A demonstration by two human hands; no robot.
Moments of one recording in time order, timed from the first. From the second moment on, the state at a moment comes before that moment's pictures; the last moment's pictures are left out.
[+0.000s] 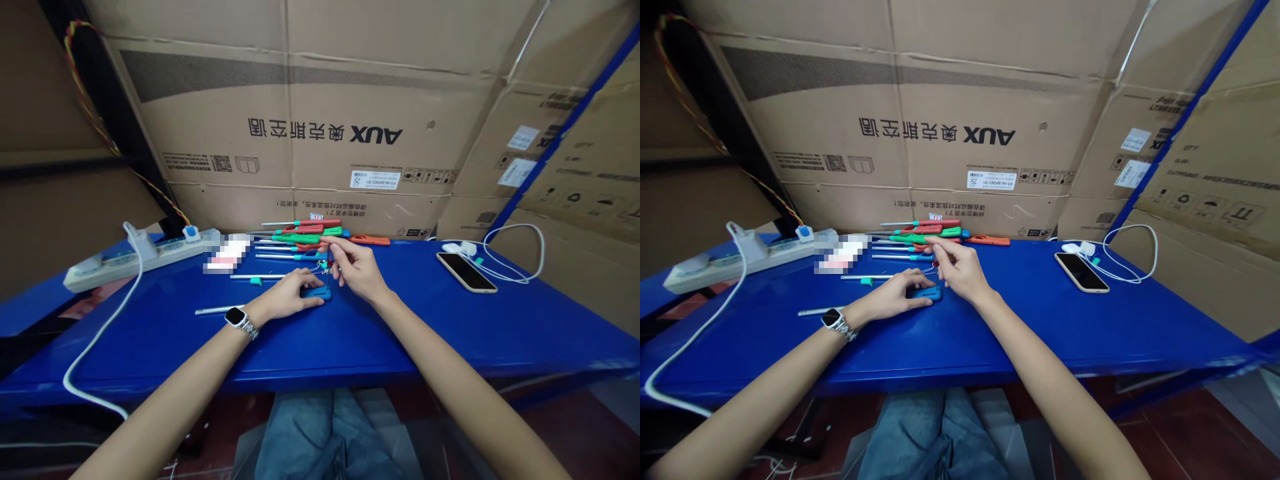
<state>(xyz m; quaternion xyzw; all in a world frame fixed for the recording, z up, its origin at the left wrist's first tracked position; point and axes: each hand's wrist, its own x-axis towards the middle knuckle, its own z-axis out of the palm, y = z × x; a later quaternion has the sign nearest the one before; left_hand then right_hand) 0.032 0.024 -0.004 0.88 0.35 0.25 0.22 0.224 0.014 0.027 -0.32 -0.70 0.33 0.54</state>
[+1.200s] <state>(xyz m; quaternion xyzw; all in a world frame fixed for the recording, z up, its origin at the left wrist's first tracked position) 0.030 0.022 -0.005 0.87 0.35 0.27 0.22 0.230 0.023 0.046 -0.30 -0.60 0.50 0.55</state>
